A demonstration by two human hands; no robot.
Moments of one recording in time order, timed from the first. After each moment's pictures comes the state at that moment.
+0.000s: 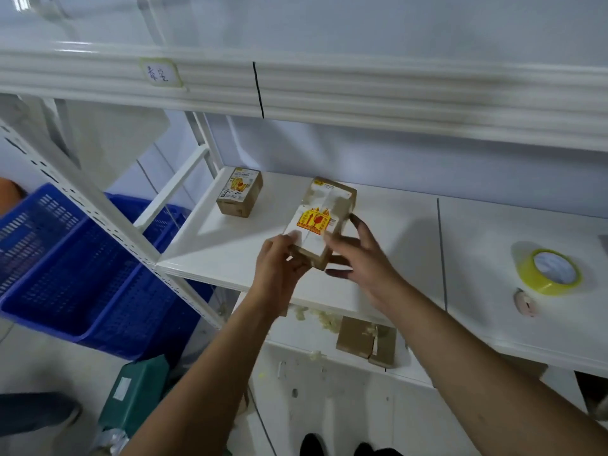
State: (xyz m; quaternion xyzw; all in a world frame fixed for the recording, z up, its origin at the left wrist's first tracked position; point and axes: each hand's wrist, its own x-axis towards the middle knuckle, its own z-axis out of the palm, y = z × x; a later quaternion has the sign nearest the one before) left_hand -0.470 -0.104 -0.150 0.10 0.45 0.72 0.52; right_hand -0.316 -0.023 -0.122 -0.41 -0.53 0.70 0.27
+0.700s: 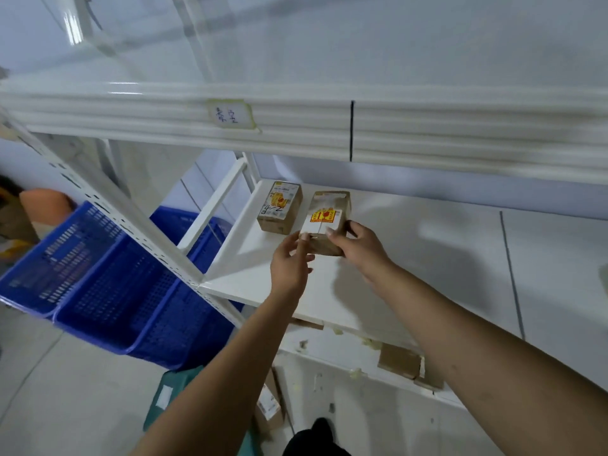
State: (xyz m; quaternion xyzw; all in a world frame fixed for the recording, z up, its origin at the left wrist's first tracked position) left_hand -0.572 -0.066 -0.180 0.21 0.72 0.58 0.32; right_hand -0.454 0.028 -0.149 -0.47 -0.61 0.59 0.23
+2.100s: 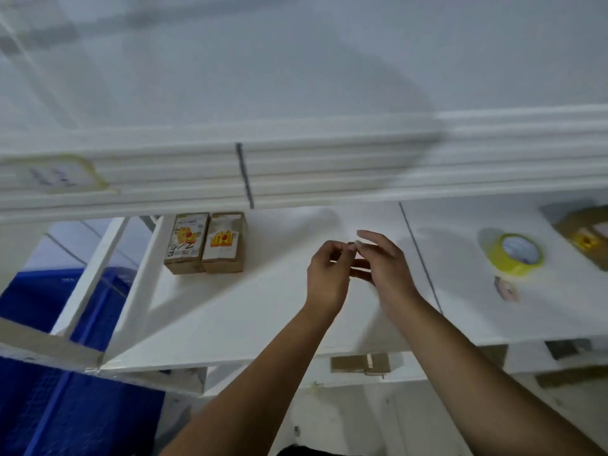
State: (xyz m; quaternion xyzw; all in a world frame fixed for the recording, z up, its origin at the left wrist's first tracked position) left_hand -0.424 0.013 -0.156 0.37 0.60 0.52 0.49; right_hand -0.316 0.033 -0.133 -0.54 -0.37 0.60 0.45
